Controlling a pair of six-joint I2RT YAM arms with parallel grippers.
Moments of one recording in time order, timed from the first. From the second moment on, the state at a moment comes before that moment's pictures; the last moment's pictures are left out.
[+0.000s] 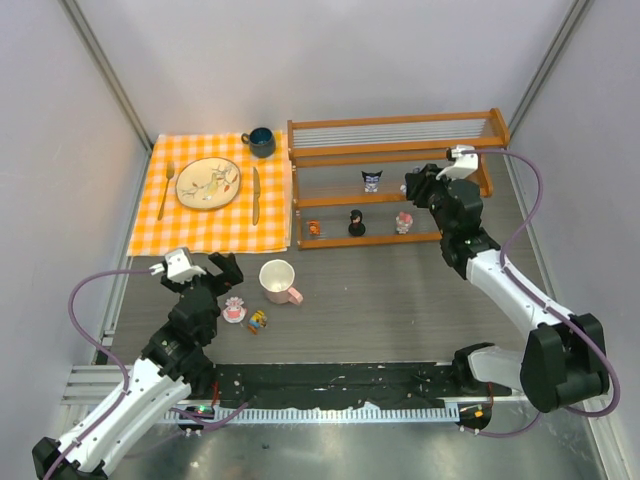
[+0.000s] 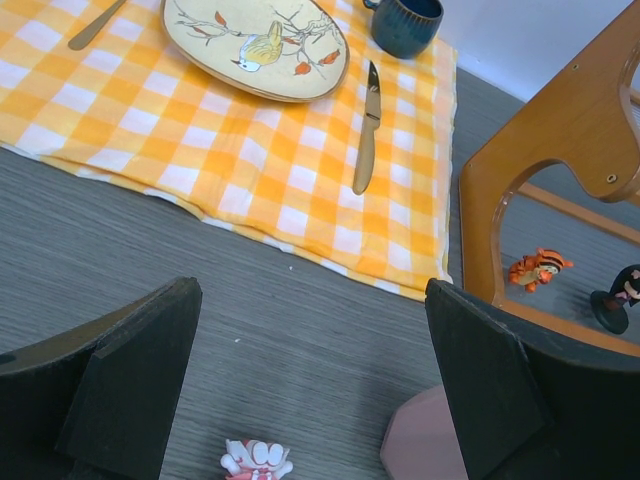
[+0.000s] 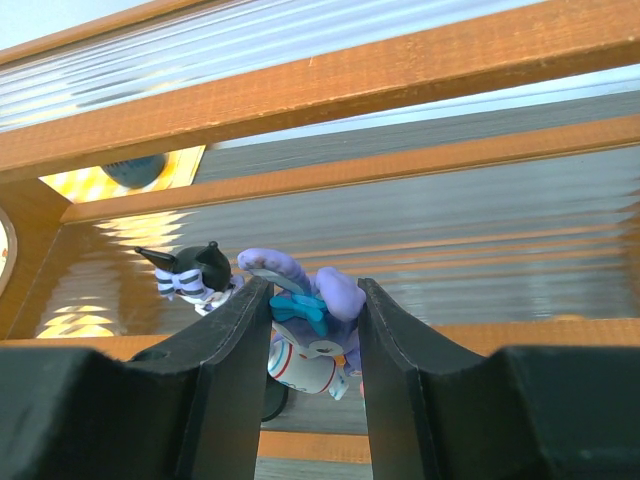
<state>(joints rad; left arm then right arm) -0.61 0.33 0.24 -0.11 -0.78 -0.52 0.26 1.20 0.78 0.35 0.12 0.30</state>
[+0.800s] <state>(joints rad) -0.61 0.37 0.24 -0.09 -0.78 -0.52 0.23 1.33 0.78 0.51 0.06 0.32</state>
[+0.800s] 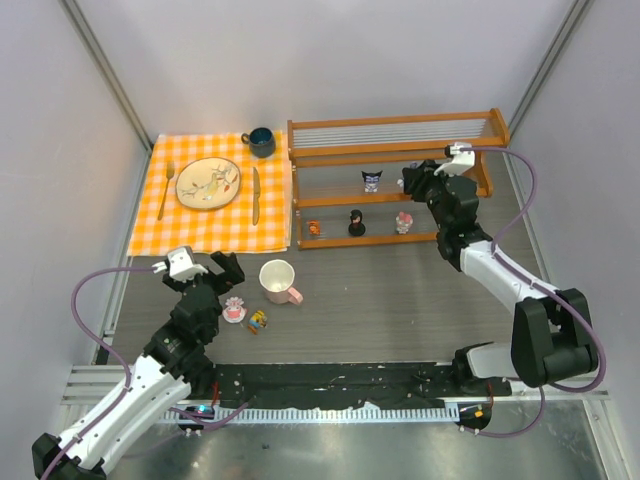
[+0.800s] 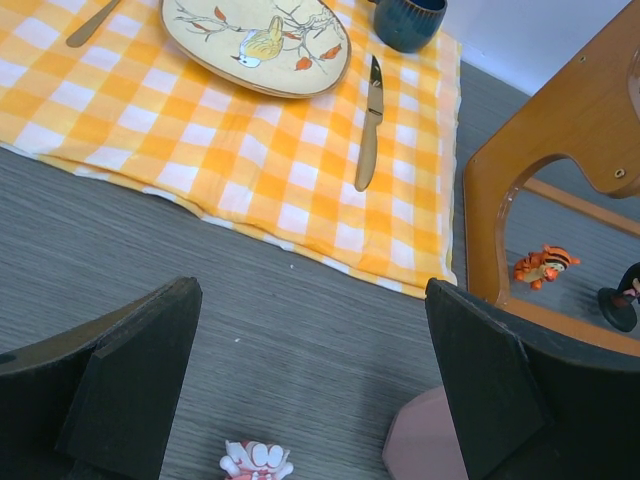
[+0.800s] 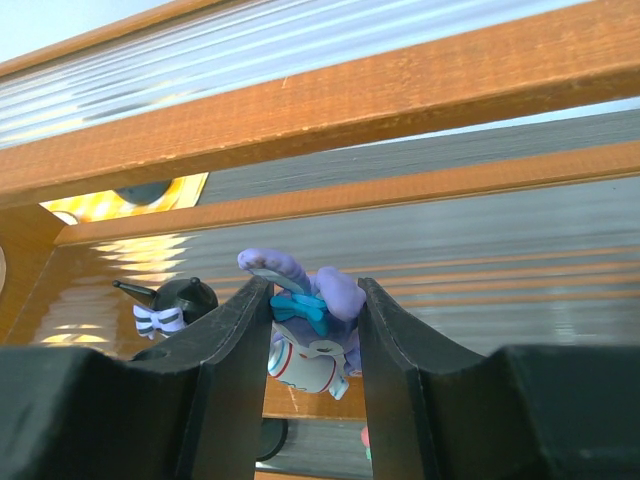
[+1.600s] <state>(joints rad) -0.61 0.39 0.24 -0.06 -0.78 -0.51 0.20 1.41 0.78 0.57 0.04 0.31</state>
